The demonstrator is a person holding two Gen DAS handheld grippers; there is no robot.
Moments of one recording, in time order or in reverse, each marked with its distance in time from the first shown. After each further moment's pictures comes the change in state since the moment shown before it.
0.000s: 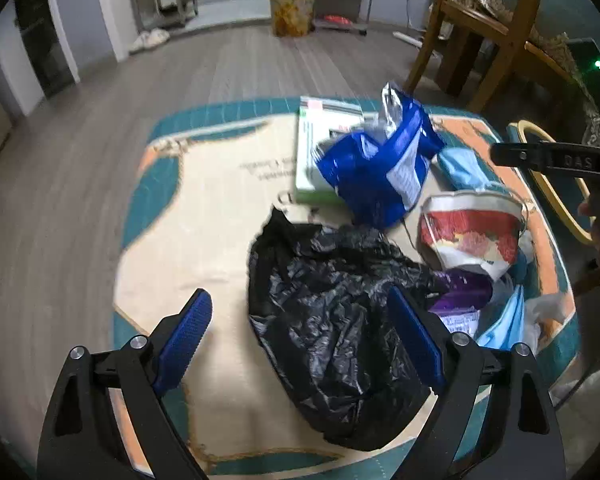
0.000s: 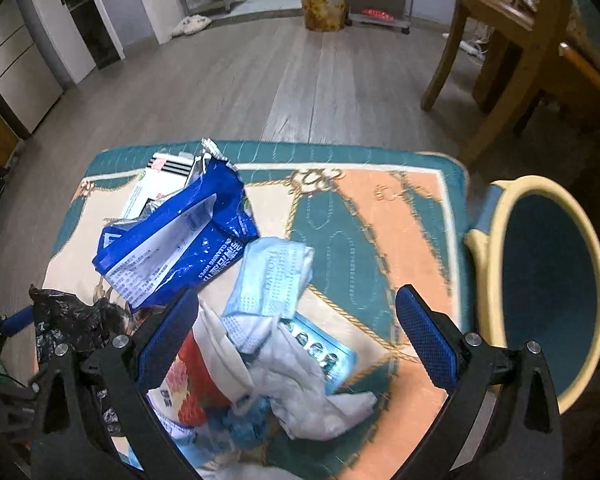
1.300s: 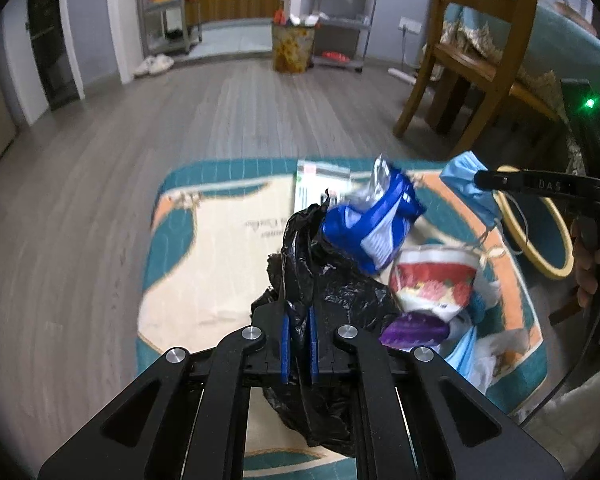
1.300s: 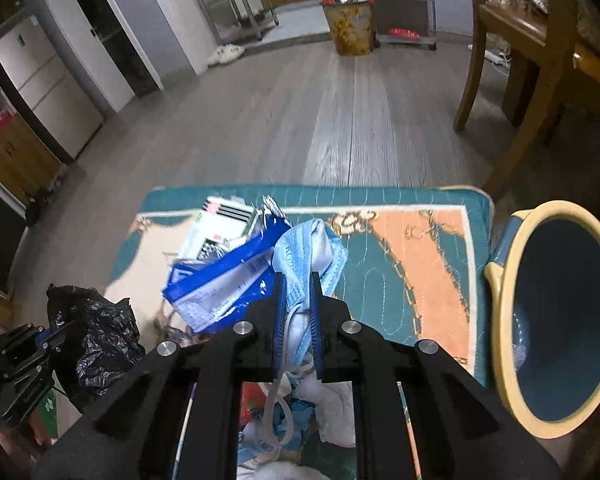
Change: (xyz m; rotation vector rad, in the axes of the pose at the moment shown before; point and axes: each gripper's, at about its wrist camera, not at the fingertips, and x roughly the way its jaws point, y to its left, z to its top) left arm -0.060 0.001 0.025 -0.023 -0.144 -0.018; right arm -0.045 -0.009 0.016 0.027 -0.104 0.181
